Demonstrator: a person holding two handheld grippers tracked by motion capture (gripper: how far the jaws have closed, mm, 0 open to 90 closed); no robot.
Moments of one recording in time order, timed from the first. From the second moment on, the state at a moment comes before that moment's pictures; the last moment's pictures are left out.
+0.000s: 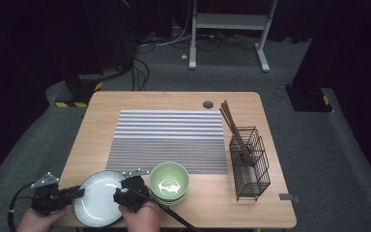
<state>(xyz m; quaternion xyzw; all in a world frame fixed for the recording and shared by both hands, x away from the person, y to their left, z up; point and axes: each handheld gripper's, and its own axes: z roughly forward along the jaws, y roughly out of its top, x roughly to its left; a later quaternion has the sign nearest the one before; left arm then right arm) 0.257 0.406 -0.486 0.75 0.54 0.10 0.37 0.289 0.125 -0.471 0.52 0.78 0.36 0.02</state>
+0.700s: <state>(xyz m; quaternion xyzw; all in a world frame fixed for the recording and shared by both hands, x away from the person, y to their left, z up) 0.258 0.409 -0.486 0.74 0.55 0.12 0.37 0.294 0.128 -0.471 0.53 0.77 0.36 0.01</state>
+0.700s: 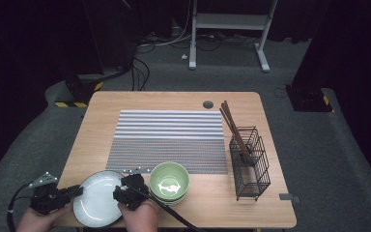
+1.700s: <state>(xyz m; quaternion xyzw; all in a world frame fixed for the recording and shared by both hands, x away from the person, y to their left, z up) 0.255 0.406 -0.477 0.73 0.54 0.15 0.39 0.292 0.128 -0.476 0.52 0.77 0.37 0.04</state>
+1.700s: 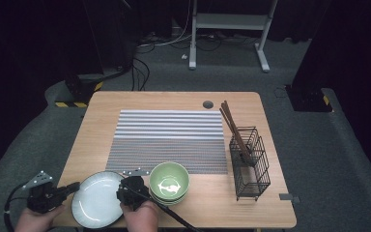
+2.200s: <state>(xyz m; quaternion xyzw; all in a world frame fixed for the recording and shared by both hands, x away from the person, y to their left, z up) 0.257 0.407 -0.482 0.75 0.56 0.11 0.35 0.291 0.128 -0.474 0.52 0.77 0.37 0.03</state>
